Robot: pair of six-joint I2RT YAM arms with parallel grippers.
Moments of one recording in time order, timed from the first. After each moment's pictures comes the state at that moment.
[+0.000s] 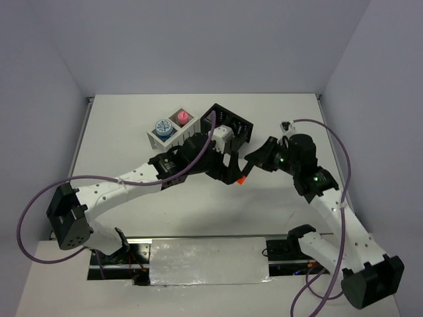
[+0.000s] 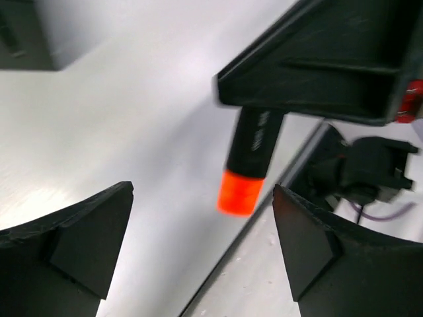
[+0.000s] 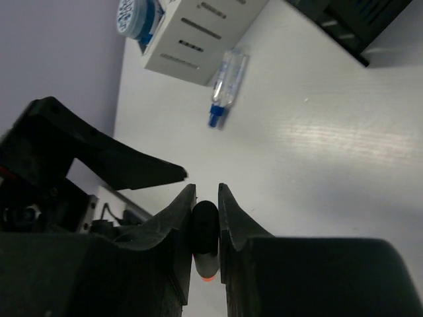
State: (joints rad) left arm -0.95 1.44 1.18 -0.20 0.11 -0.46; right arm 0.31 0.82 0.76 -0.35 -0.35 0.76
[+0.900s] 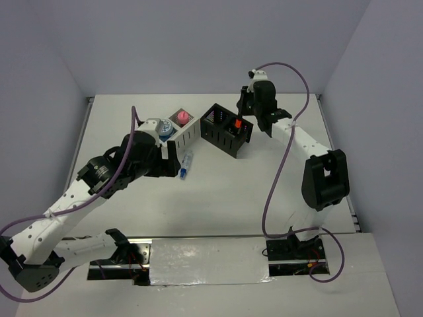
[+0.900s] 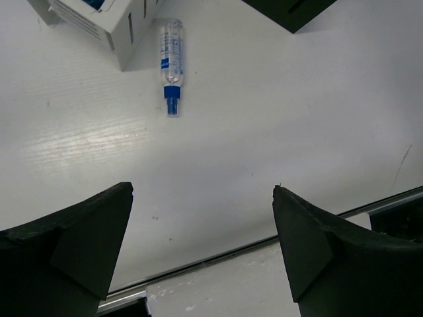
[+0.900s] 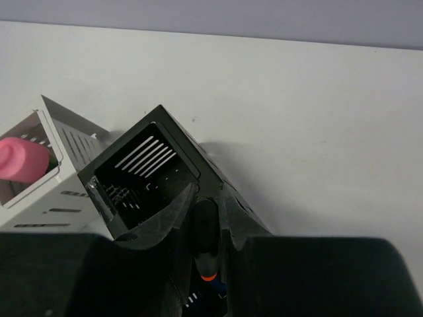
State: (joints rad) left arm -0.71 1.04 1.23 -0.88 -0.22 -0.54; right arm 0.32 1.74 1.41 -0.04 0.01 0.22
